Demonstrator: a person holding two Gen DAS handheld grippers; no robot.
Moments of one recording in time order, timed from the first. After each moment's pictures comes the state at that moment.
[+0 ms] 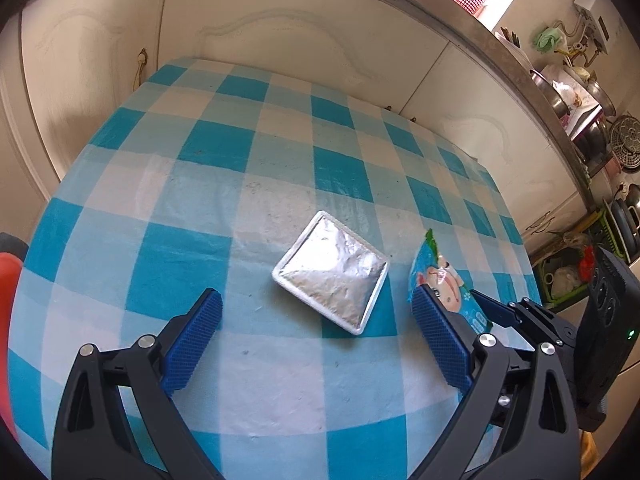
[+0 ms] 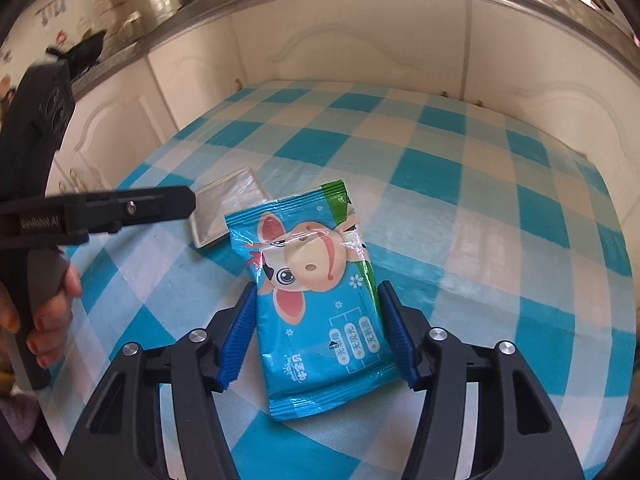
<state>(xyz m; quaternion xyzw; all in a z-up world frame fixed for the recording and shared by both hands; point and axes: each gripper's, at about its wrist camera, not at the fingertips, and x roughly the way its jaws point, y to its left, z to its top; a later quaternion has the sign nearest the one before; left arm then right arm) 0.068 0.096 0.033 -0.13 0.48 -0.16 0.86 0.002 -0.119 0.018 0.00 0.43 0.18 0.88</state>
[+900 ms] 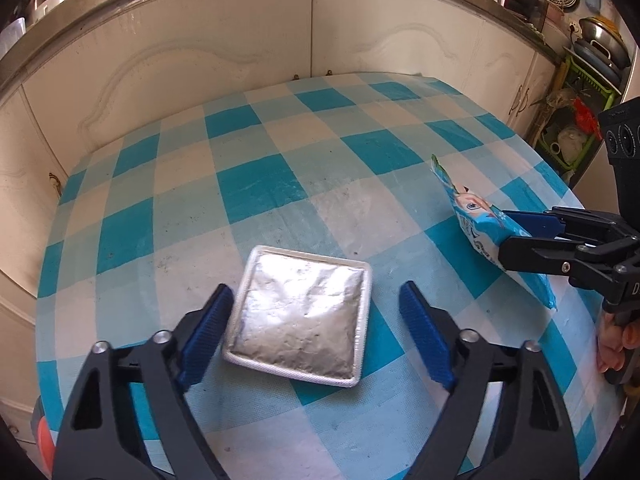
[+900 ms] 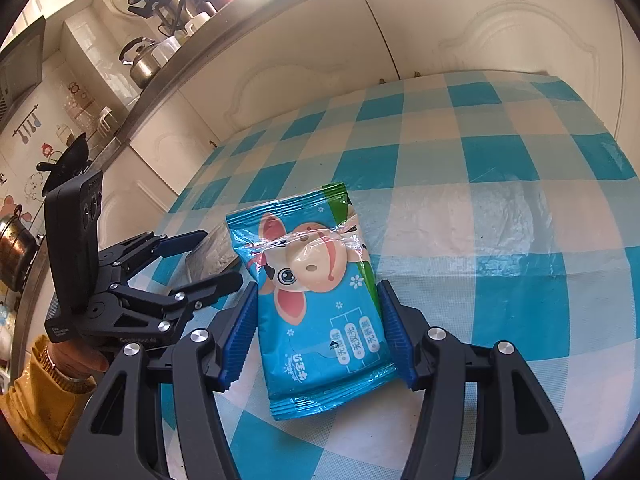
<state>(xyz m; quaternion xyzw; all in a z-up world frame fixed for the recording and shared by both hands) 0.087 0.034 0.020 0.11 0.44 -0.26 0.85 0.004 -0.180 0.013 0.17 0.42 0.17 0.87</state>
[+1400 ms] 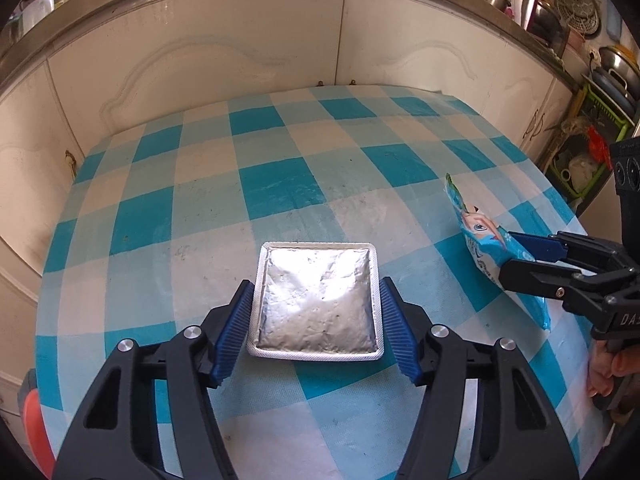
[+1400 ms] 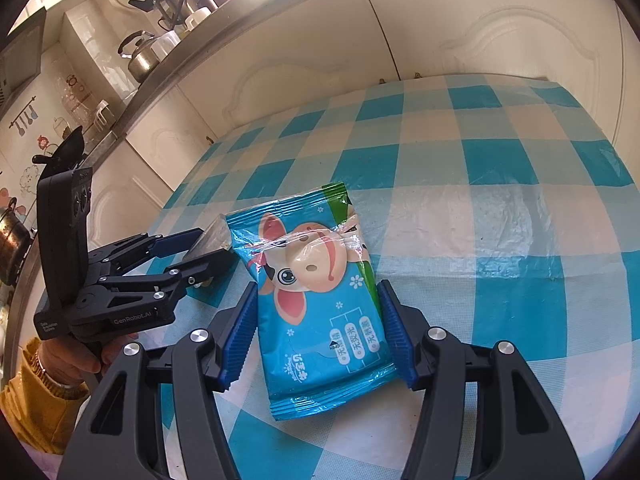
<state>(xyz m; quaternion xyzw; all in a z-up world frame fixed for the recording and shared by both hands) 0.088 0.044 0.025 0.06 0.44 -0.23 0.86 0.005 -0.177 0.013 0.15 0.42 0.17 0.88</state>
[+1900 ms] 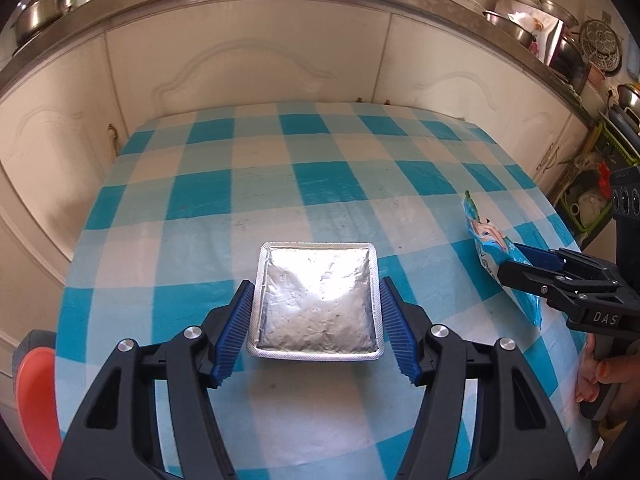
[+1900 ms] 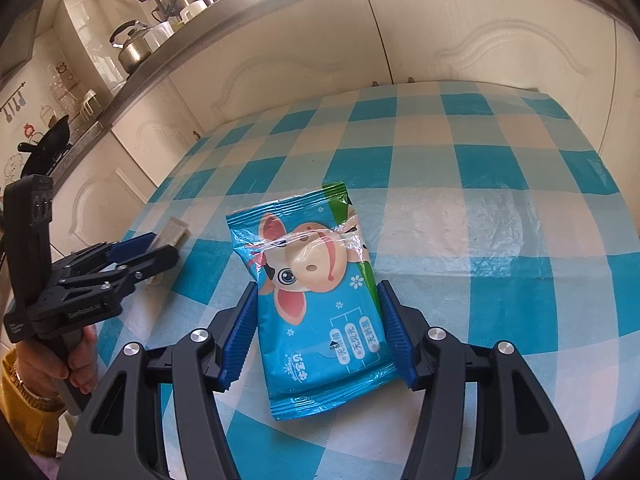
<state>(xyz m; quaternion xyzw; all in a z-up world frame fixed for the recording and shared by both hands) 0.067 0.087 0.038 0.02 0.43 -0.19 0.88 0.001 -0.164 0.016 0.12 0.42 0.13 0.89</state>
